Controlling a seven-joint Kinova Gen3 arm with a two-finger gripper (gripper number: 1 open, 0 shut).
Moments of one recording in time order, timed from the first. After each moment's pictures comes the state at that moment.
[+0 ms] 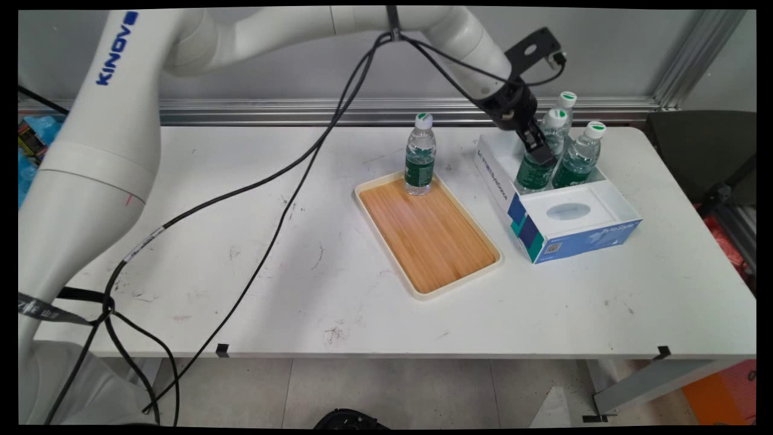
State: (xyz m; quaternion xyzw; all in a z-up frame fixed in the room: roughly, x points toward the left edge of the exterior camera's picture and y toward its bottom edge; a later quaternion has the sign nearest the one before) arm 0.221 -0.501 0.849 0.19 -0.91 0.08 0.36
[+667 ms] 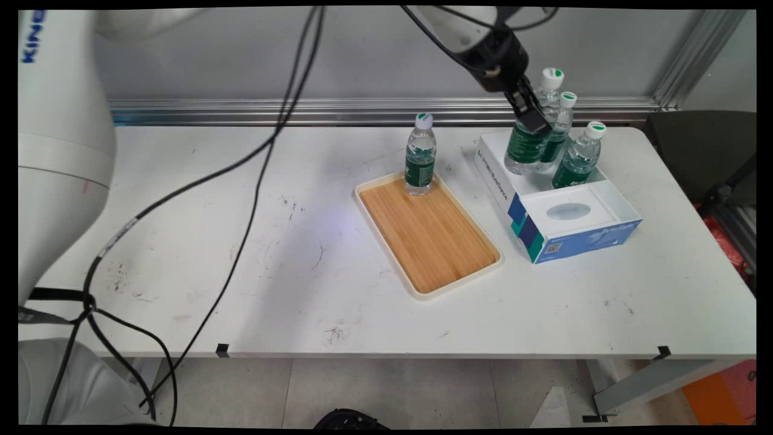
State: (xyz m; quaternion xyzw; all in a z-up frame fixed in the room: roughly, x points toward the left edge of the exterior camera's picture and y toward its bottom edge) arm 0.256 -0.450 0.937 0.18 -0.91 0.10 0.35
